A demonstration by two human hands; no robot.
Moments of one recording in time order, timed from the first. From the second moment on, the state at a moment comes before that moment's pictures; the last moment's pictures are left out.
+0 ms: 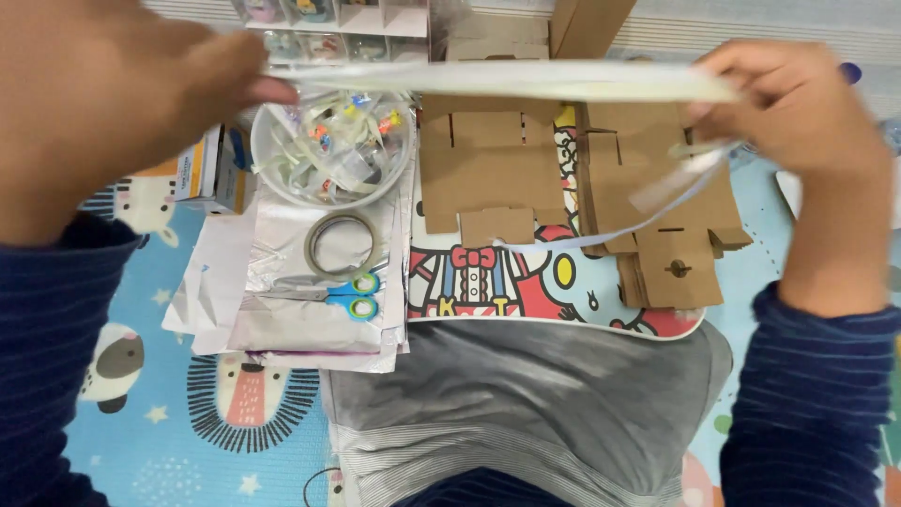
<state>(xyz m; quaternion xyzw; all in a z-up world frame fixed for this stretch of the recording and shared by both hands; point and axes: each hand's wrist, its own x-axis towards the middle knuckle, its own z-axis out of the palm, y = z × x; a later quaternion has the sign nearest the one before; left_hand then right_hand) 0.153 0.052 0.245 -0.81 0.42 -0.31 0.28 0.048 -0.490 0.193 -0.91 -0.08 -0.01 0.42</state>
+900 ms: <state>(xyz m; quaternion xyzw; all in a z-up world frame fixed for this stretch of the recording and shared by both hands) 0.079 0.040 0.047 -0.56 0.11 0.48 -0.66 0.087 -0.543 0.061 -0.99 -0.13 -0.08 0.06</state>
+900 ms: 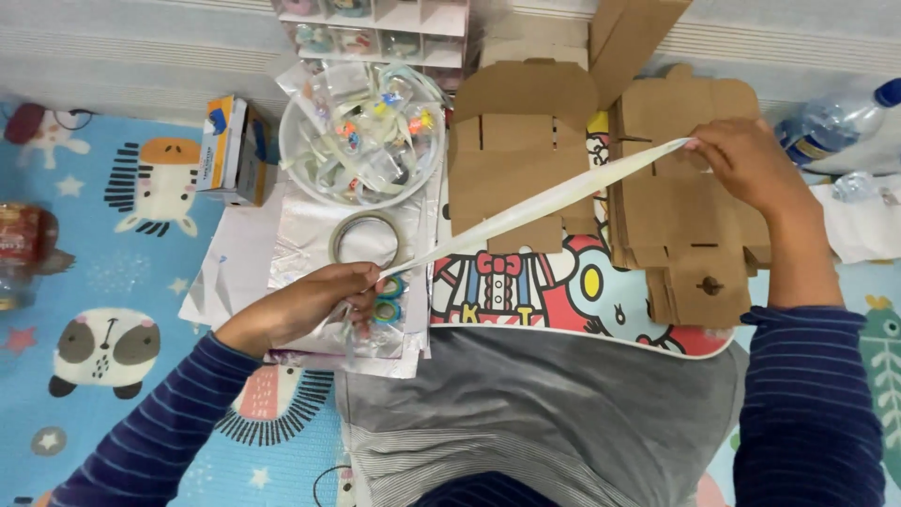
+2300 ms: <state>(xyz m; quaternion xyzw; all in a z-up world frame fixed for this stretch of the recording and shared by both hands) 0.031 0.049 0.012 -0.55 0.05 0.41 -0.73 0.161 -0.179 0.090 -0.75 -0.36 -0.06 0.55</state>
